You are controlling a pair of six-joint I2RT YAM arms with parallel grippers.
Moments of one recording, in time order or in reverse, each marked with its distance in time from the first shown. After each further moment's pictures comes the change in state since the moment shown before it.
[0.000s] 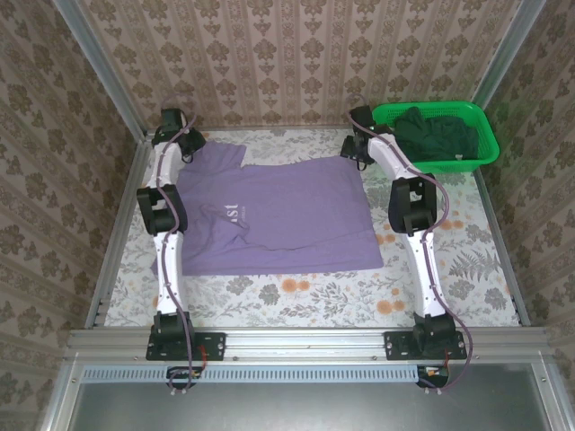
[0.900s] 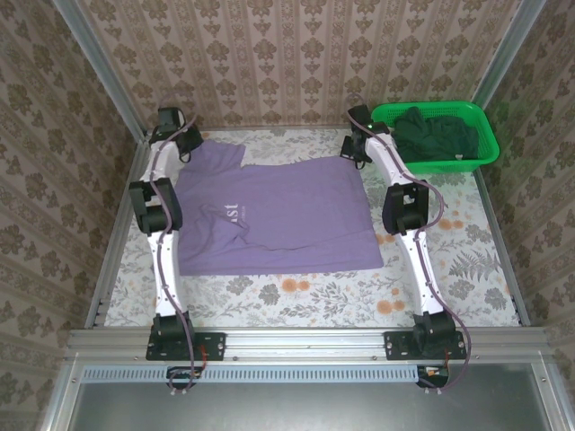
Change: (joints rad) left arm 0.000 -0.198 -0.305 0.171 0.000 0.052; right arm 0.000 0.140 0.244 -0.154 -0.023 -0.012
